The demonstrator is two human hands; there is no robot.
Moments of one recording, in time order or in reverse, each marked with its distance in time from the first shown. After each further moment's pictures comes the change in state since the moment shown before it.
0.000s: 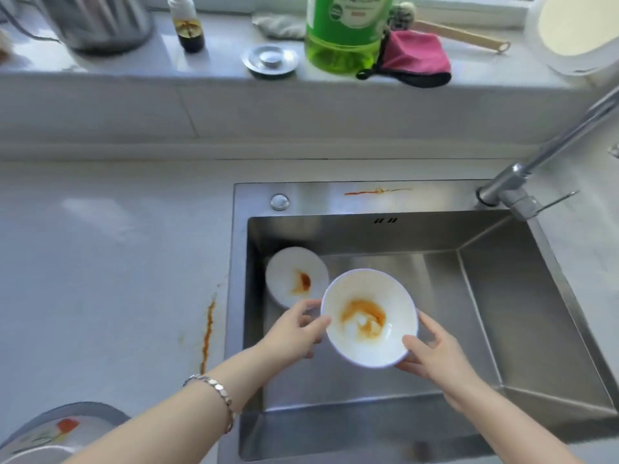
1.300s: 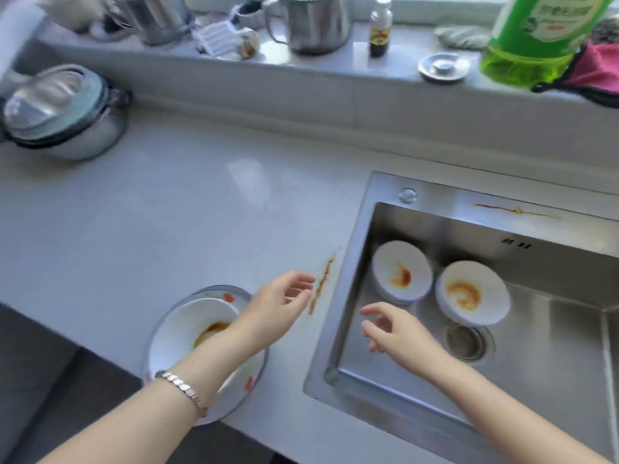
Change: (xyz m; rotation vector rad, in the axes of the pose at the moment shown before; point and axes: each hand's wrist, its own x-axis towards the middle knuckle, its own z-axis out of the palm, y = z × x) left_hand -0.129 -0.045 -0.076 0.195 0.601 0.259; right_hand -0.032 -0.015 0.123 -0.800 -0.639 -0.400
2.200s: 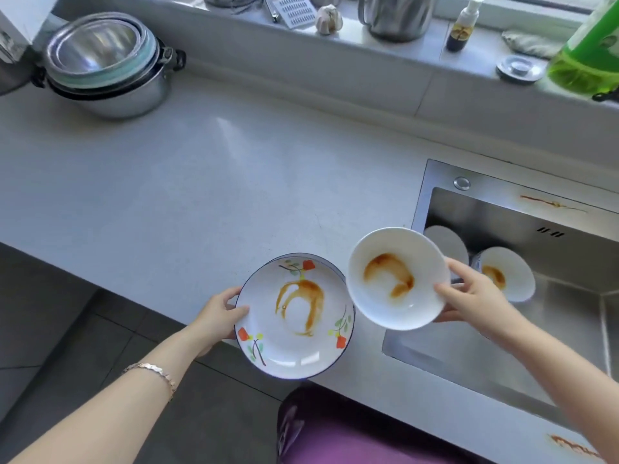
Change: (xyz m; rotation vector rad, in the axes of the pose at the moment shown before) left_hand -0.080 -0.169 -0.155 -0.286 -0.024 -0.528; right_hand -0.043 -0.101 0.052 0.263 0.205 0.067
